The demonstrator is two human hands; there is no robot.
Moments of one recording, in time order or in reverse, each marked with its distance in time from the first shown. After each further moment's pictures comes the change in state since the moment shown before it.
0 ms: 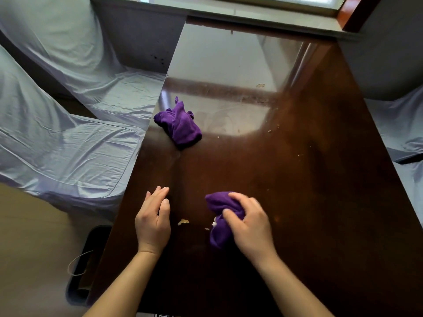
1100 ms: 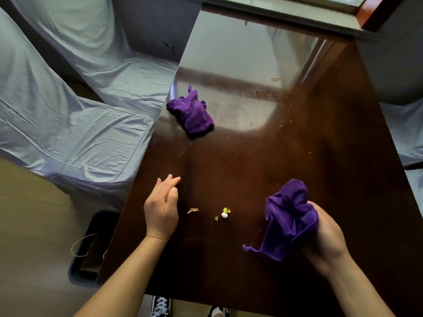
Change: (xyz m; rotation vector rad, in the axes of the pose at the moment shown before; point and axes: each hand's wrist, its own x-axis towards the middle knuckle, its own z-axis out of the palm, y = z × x) left_hand -0.001 0.007 -0.010 -0.068 -0.021 -0.052; right_hand -0.010 0.052 -0.095 0.776 -0.111 0.498
